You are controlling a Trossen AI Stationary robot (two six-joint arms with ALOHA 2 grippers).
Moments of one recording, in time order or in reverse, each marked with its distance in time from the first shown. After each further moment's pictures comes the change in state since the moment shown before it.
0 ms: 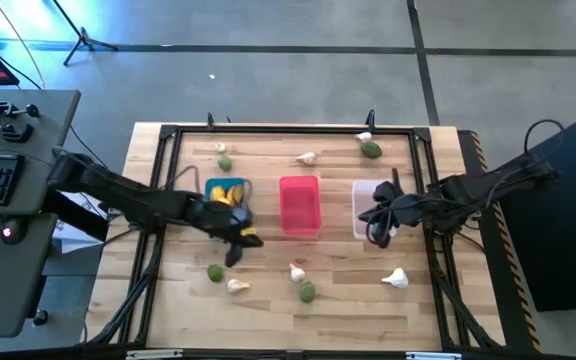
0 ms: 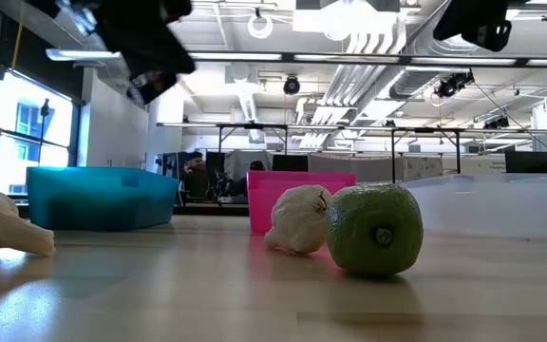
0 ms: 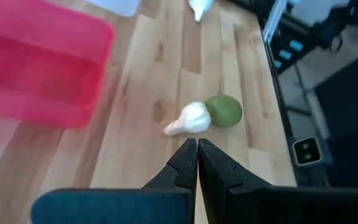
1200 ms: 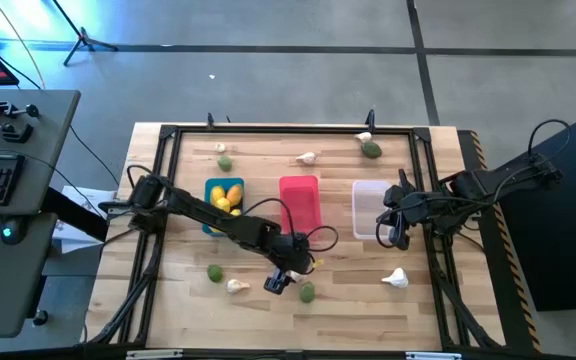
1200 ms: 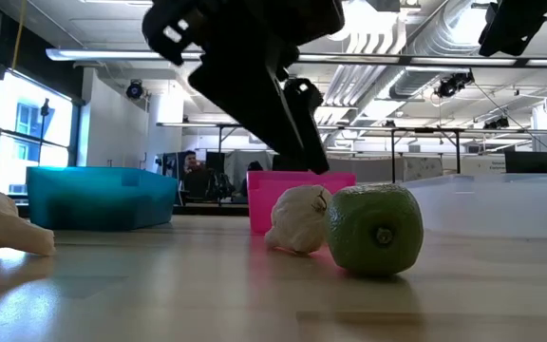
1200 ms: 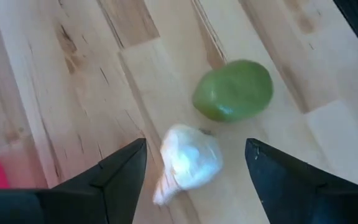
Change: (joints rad) left arm -0.028 0.734 0.673 -0.325 0.108 0.599; right arm 0.000 -0.074 0.001 -0.226 -0.109 -0.133
